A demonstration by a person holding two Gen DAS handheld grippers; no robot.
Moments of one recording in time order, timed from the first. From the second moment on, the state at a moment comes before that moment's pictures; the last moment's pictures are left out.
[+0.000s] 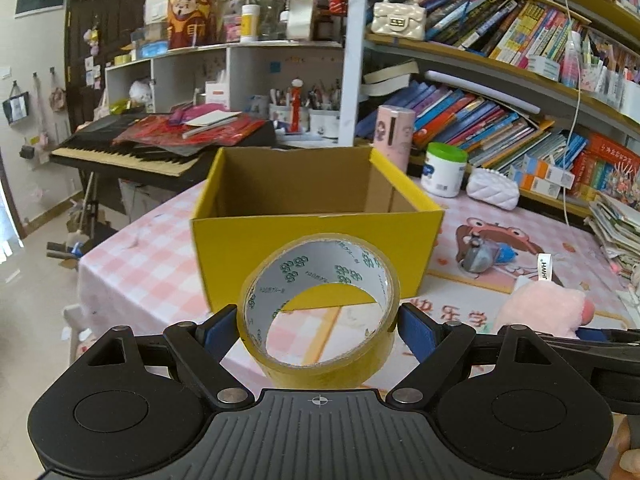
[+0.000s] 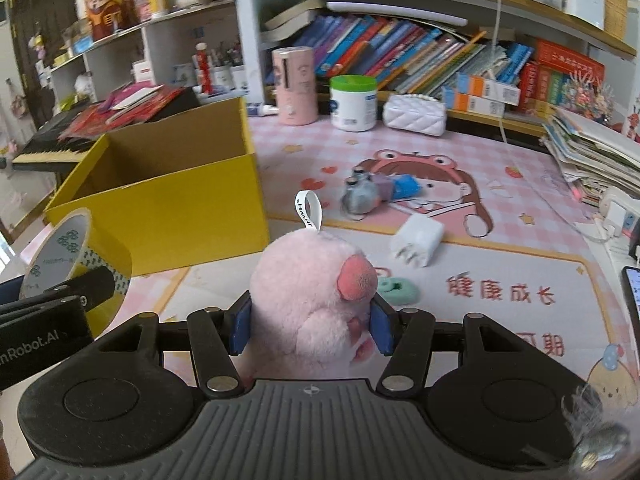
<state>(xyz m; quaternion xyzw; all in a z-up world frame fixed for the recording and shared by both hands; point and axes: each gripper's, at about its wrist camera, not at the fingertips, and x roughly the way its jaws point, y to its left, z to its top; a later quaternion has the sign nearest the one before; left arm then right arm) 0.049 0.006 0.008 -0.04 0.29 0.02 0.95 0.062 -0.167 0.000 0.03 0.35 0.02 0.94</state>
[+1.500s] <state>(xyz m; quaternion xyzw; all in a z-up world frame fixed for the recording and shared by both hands) 0.005 0.081 0.011 -0.04 0.28 0.03 0.96 0.023 -0.081 0.000 0.00 0.37 0.06 0.93</state>
